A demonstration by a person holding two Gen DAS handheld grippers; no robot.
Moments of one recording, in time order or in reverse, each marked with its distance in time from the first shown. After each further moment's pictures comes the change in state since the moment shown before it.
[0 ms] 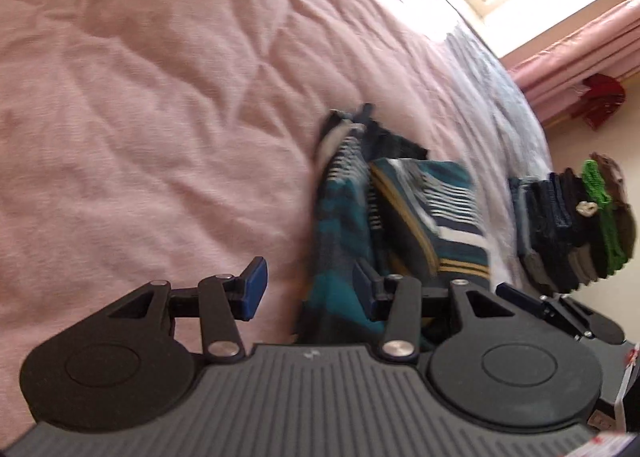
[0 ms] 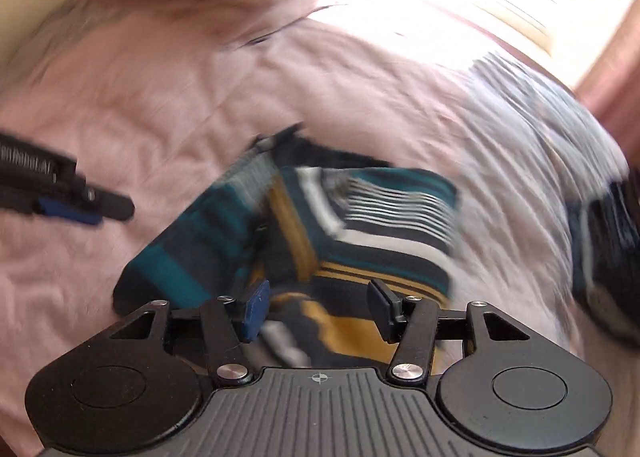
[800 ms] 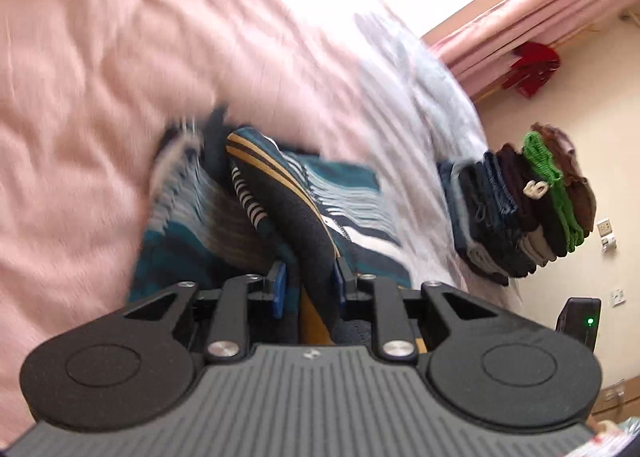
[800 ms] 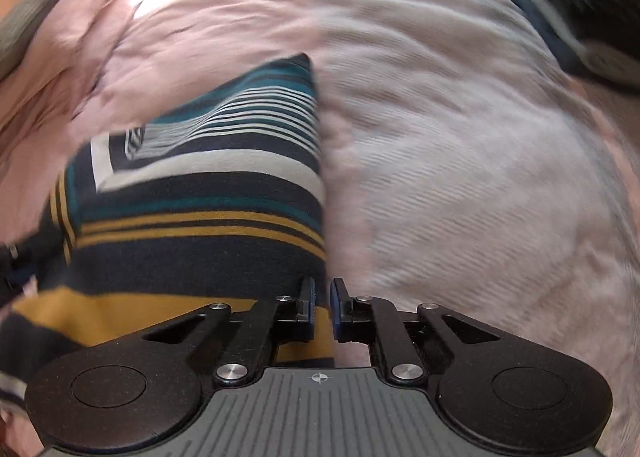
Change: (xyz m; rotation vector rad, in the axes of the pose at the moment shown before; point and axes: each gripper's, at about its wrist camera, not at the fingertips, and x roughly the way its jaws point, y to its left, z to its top) left arm 0.070 -0.079 0.022 0.170 -0.040 -0.150; right arm 0.033 -0.123 -0.026 0.549 0.197 0.127
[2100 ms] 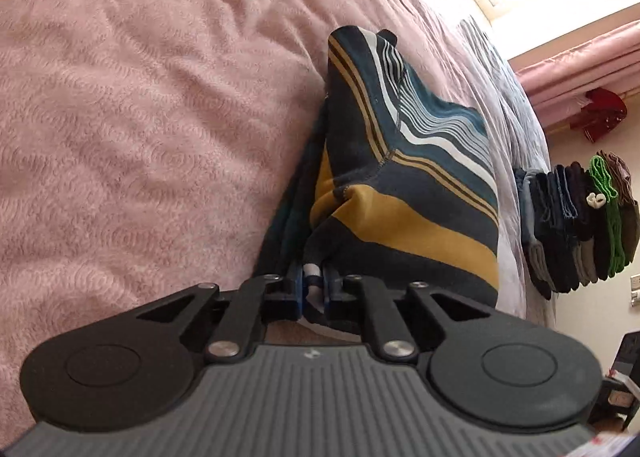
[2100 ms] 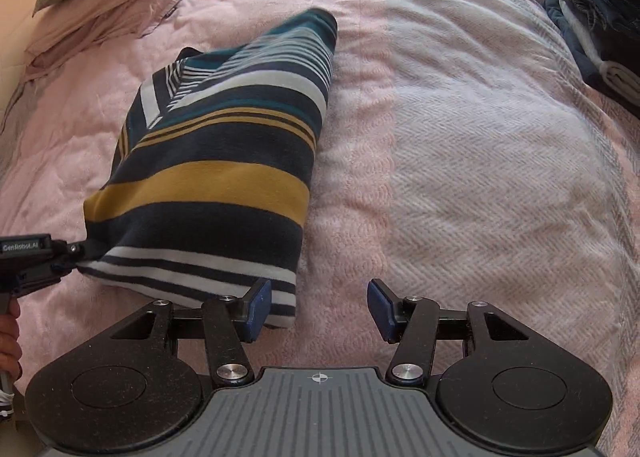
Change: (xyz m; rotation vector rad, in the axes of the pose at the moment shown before) left arm -0.045 0.083 -0.109 -0.260 0.030 0.161; right arm -0.022 -0.012 -0.082 -0.196 0.021 0.041
